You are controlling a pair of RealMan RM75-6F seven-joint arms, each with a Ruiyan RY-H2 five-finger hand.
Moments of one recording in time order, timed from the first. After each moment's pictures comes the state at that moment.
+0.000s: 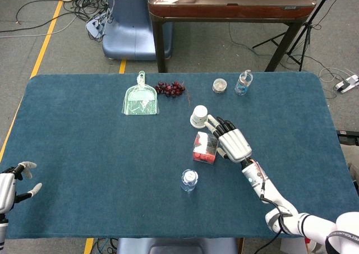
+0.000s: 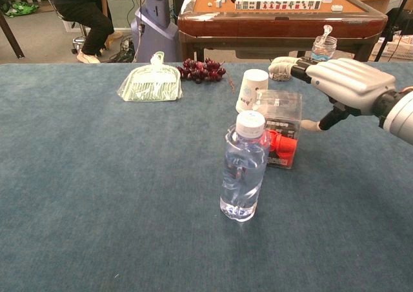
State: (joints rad) left arm -0.08 -1.21 -0.08 -1.46 1.48 1.54 -0.05; right arm 0.62 -1.63 0.15 -1.20 -1.48 1.09 -0.18
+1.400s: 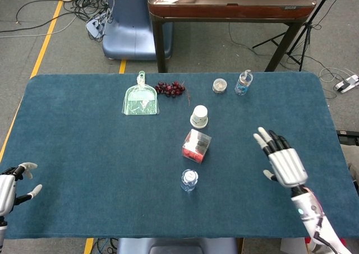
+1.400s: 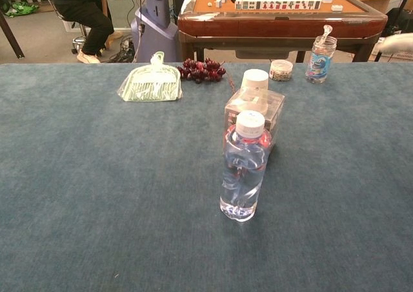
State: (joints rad) left arm -0.07 -1.17 -0.07 -1.51 1.52 1.56 -0.01; right arm 0.31 -1.17 -0.02 -1.72 -1.43 1.38 -0.38
